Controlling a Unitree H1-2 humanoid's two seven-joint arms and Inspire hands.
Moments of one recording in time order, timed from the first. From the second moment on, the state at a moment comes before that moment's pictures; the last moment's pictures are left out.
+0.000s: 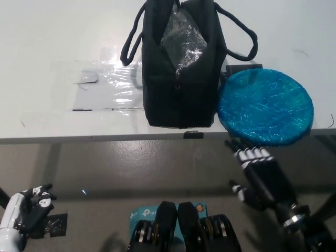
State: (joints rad) left_arm 0.02 0.25 0.18 -0.18 0.00 0.45 -0.03; right_arm -0.22 -0.28 0.28 0.07 -0.95 -0.09 -0.06
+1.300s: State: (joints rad) left_arm 0.04 0.25 0.17 -0.18 0.00 0.45 -0.03; right_arm -0.36 -0.41 0.23 -0.02 -1.05 -0.06 -0.10
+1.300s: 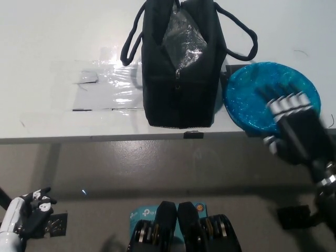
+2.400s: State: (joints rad) left_arm 0.04 0.26 0.15 -0.18 0.00 0.44 -0.03; right_arm -0.36 -0.42 0.25 0.08 -1.02 0.02 0.00
